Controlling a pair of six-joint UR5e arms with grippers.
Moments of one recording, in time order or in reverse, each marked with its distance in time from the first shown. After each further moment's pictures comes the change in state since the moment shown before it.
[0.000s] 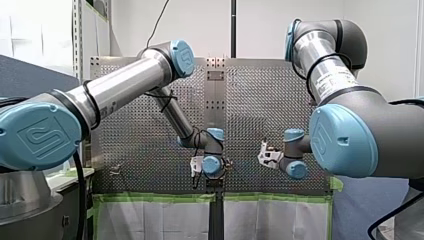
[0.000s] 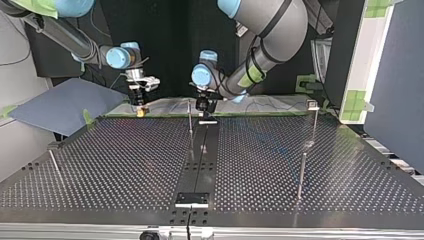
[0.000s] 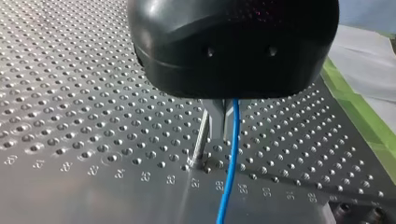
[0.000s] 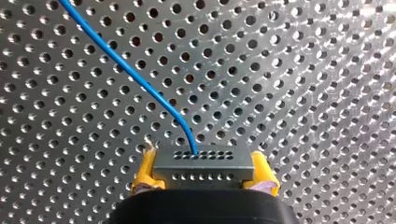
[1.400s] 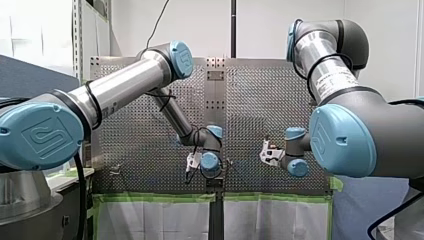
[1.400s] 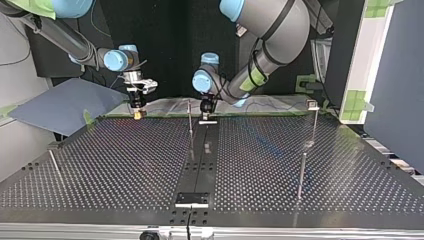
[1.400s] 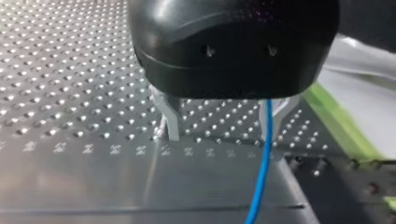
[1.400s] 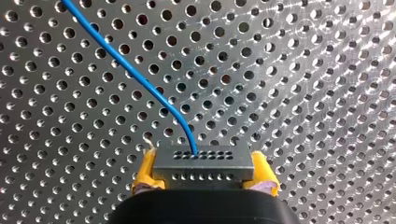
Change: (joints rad) left arm 0.018 -0.002 0.033 -0.130 -0.033 0.147; right arm -0.013 0.000 -0.022 0.017 0.000 0.000
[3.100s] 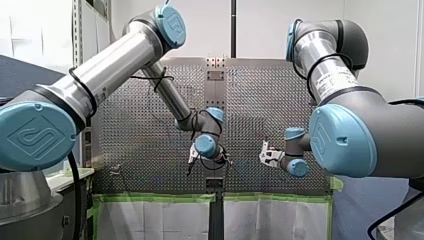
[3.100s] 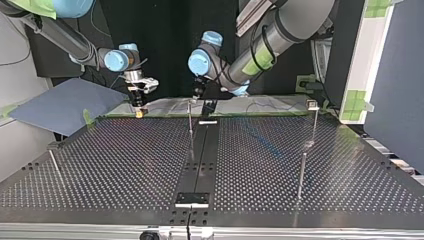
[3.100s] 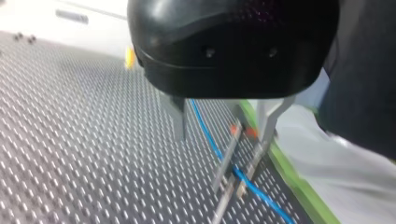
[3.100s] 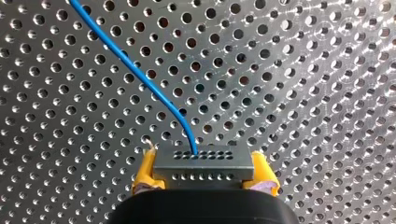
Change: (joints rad) left arm -0.070 0.230 -0.239 -0.055 0.148 -0.054; right arm 0.004 0.000 0.000 0.042 -0.002 -0.003
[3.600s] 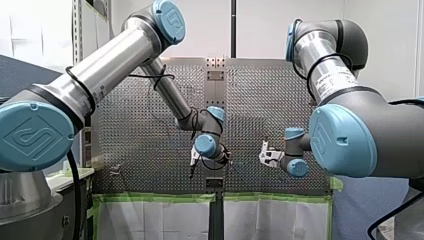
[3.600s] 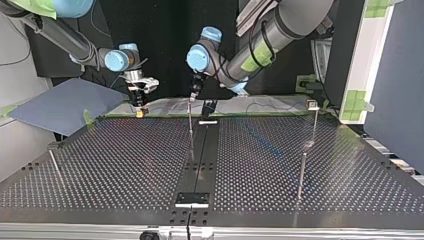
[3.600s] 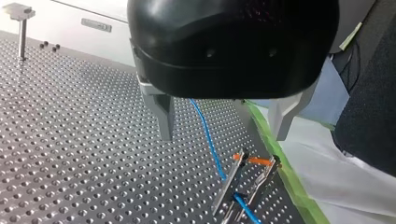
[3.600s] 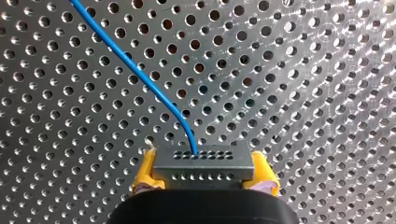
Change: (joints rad) left arm -0.021 0.014 -0.023 0.007 -0.005 -0.092; right arm 0.002 0.000 0.000 0.006 0.000 0.000
